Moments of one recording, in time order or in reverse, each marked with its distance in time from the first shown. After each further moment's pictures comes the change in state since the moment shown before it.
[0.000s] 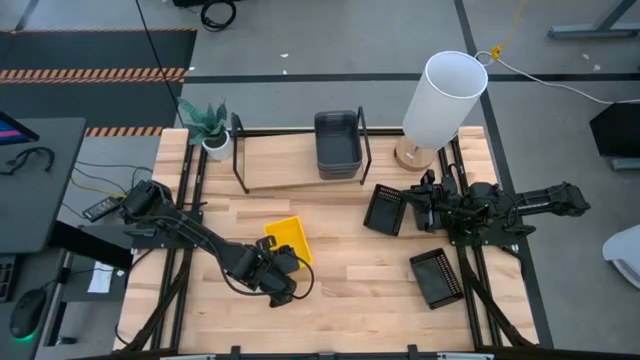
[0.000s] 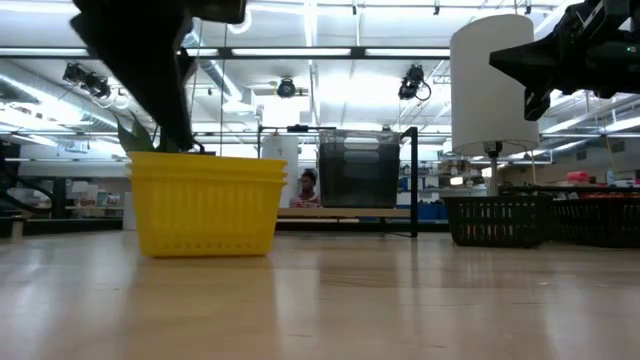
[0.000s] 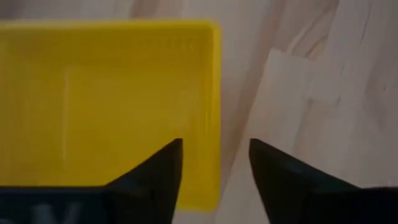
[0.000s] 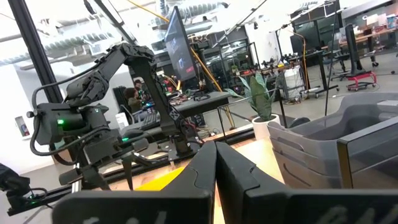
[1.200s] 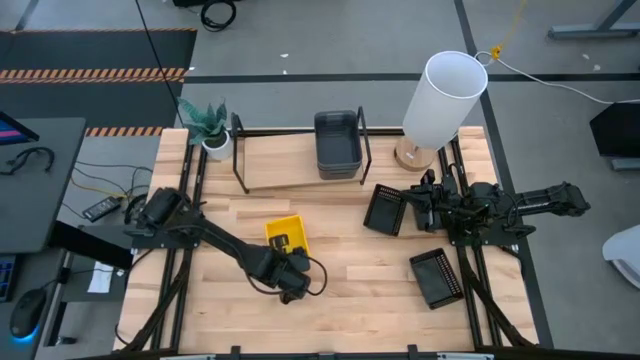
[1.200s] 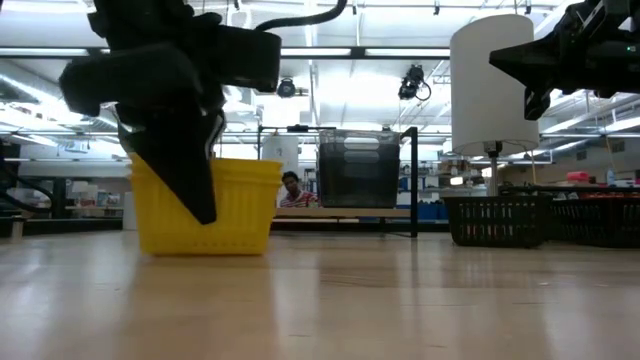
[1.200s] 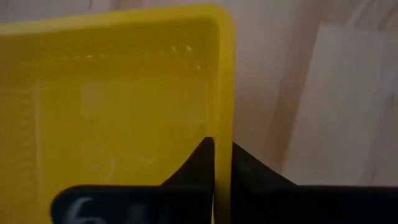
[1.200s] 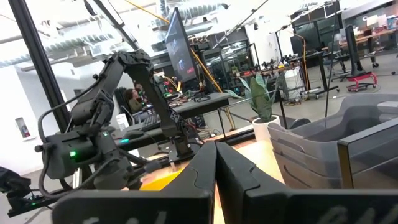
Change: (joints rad) left arm 0.070 0.156 0.000 0.068 0.018 0.175; right arm 0.000 0.000 0.000 0.005 0.000 0.000
